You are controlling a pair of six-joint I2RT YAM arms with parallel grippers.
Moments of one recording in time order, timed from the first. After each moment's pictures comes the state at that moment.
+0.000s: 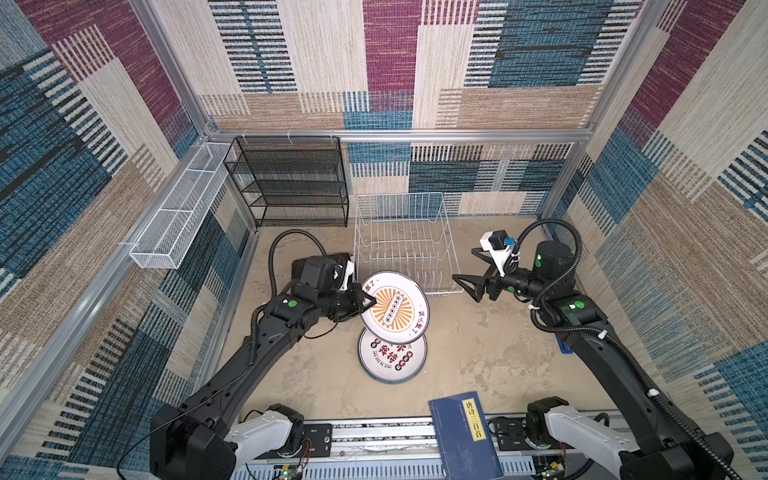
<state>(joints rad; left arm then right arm) -0.42 1.15 0.97 -0.58 0.49 -0.76 0.23 1.03 0.96 -0.25 -0.67 -0.19</state>
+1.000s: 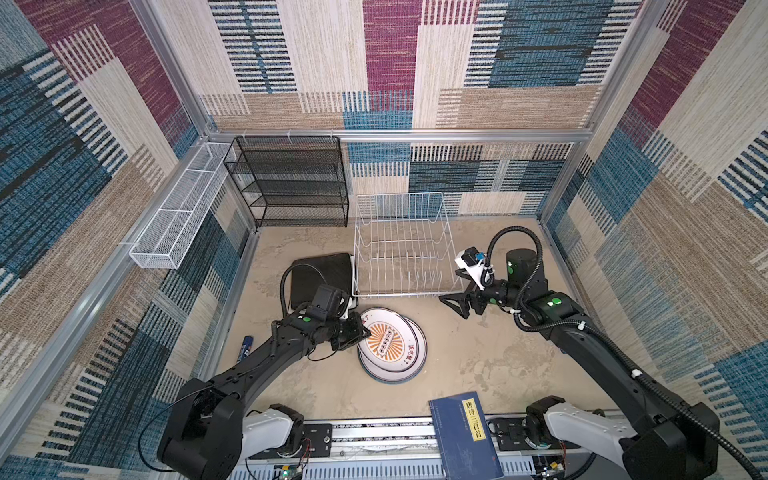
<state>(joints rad) -0.42 1.24 0.70 -0.46 0.48 -0.80 0.35 1.11 0.92 -0.36 -0.59 -0.26</state>
